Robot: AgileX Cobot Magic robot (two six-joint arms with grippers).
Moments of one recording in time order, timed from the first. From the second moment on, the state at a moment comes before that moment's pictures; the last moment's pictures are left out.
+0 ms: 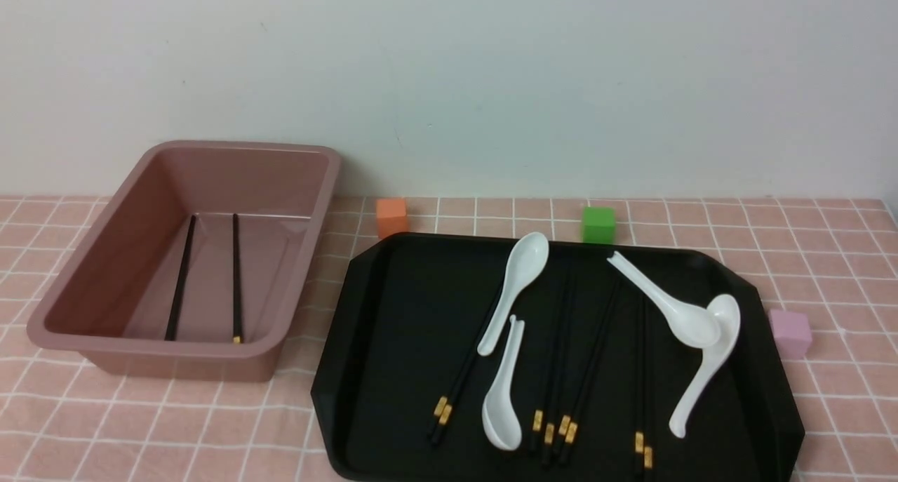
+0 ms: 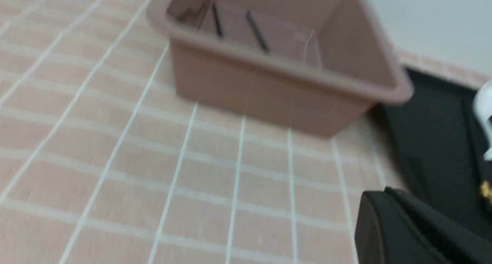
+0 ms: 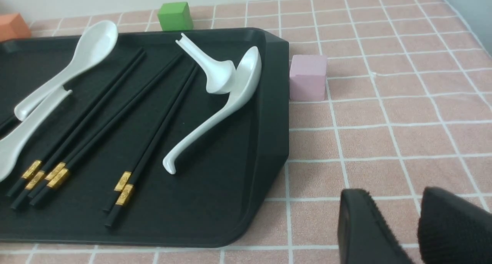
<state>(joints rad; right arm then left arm) 0.04 -0.01 0.01 -0.06 0.39 0.22 -0.07 -0.01 0.03 -0.07 0.37 -0.31</state>
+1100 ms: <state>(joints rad) 0.04 -0.01 0.01 -0.06 0.39 0.22 -0.06 -0.01 0.03 -0.08 0.39 -0.31</state>
